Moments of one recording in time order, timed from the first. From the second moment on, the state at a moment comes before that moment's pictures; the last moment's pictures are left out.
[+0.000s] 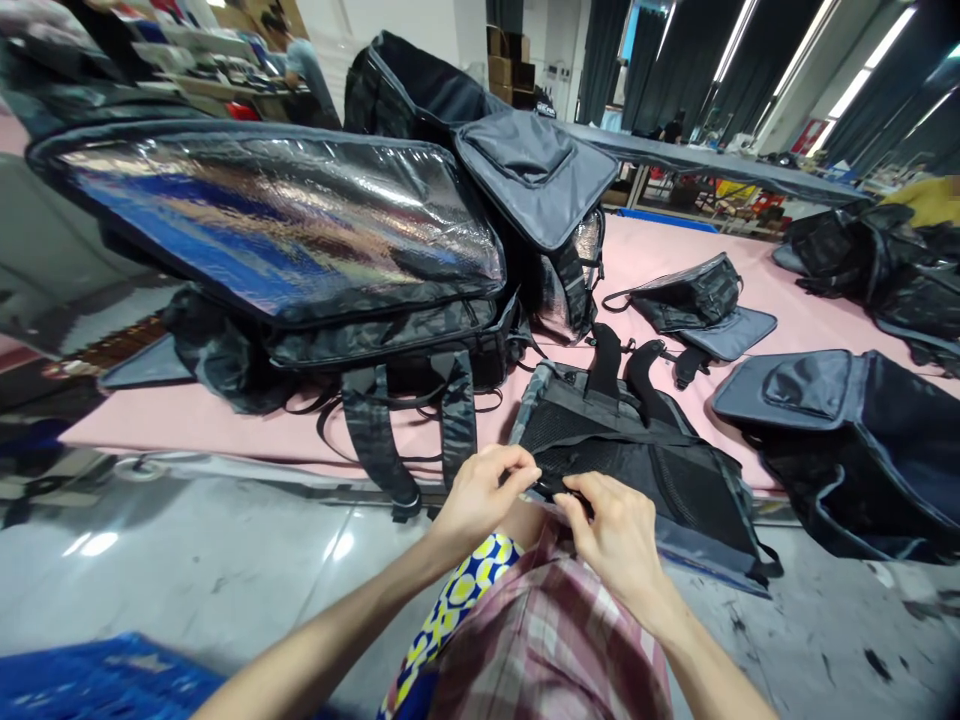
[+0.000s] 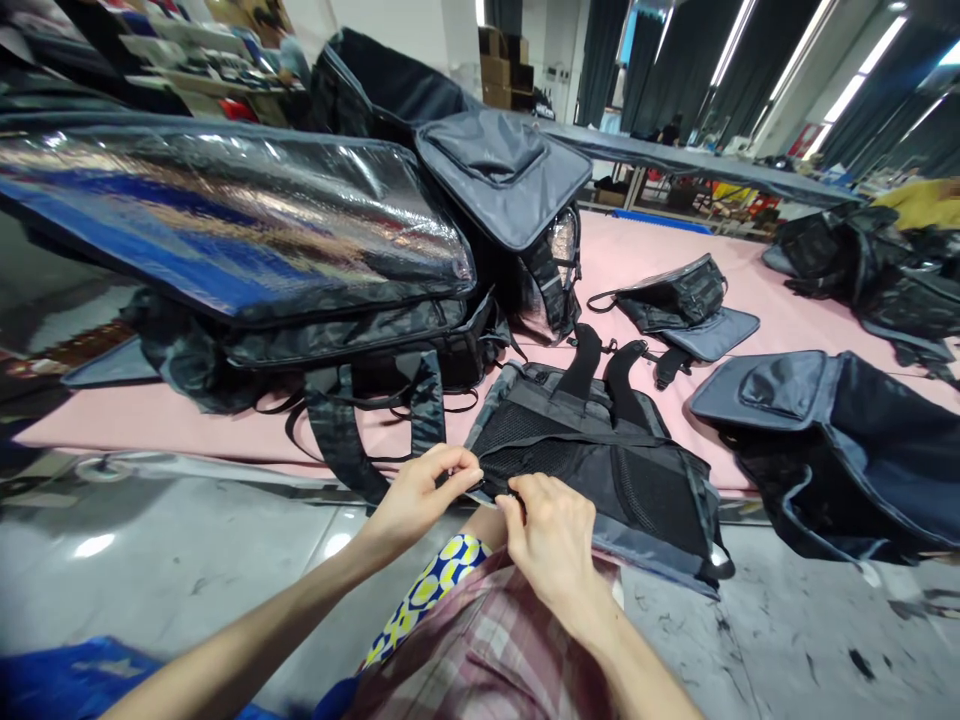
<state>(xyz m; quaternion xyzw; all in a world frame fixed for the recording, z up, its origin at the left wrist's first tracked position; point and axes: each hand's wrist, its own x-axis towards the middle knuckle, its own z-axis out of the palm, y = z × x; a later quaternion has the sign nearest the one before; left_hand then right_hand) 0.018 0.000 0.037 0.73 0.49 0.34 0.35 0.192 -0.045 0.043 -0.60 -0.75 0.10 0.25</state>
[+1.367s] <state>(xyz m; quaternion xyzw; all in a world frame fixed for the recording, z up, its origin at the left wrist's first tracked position) -0.016 -0.030 0.006 0.91 0.28 0.02 0.29 0.423 -0.126 -0.018 -0.68 -0.13 0.17 0.70</state>
